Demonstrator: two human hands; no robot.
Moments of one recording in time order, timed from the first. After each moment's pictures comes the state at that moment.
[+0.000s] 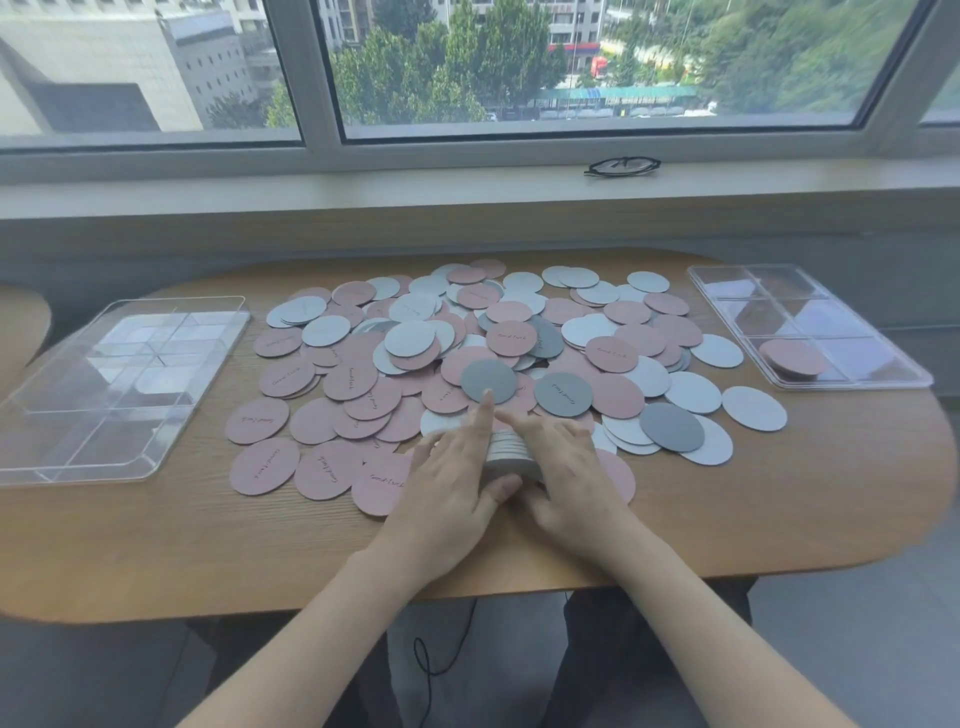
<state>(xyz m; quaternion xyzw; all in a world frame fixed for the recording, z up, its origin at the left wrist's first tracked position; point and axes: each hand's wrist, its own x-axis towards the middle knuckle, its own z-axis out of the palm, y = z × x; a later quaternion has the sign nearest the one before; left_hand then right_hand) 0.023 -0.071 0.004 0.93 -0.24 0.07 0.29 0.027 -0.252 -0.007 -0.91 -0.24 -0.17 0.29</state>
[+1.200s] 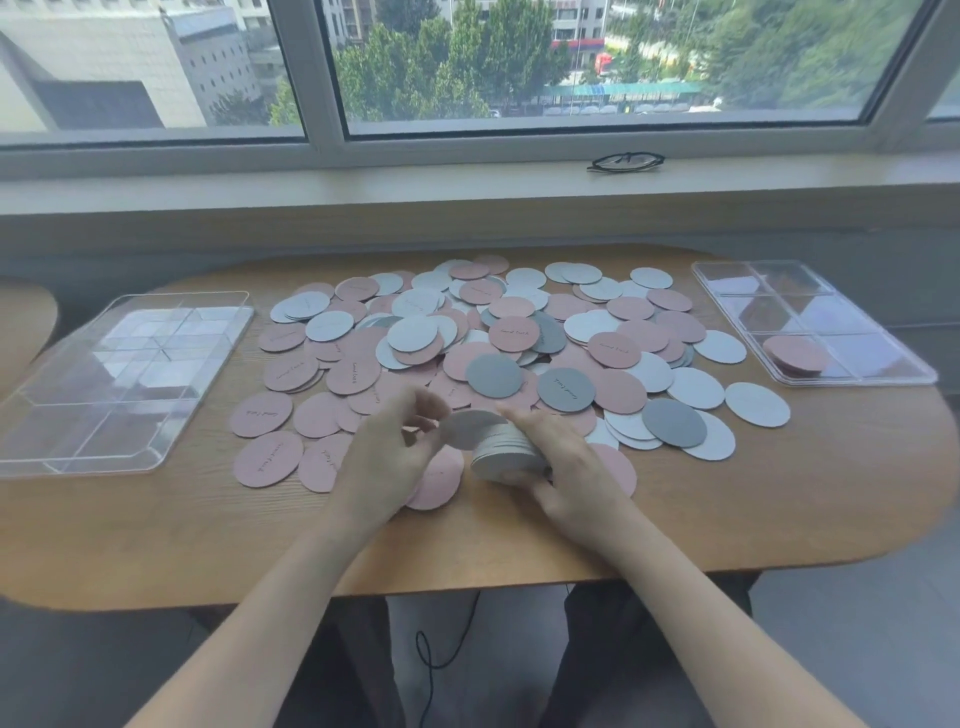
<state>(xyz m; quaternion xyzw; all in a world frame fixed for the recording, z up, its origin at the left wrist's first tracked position) 0.039 -0.034 0.035 0.86 -0.09 0.08 0.50 0.024 -0.255 -0.003 -0.89 -0.23 -0.12 0.37</state>
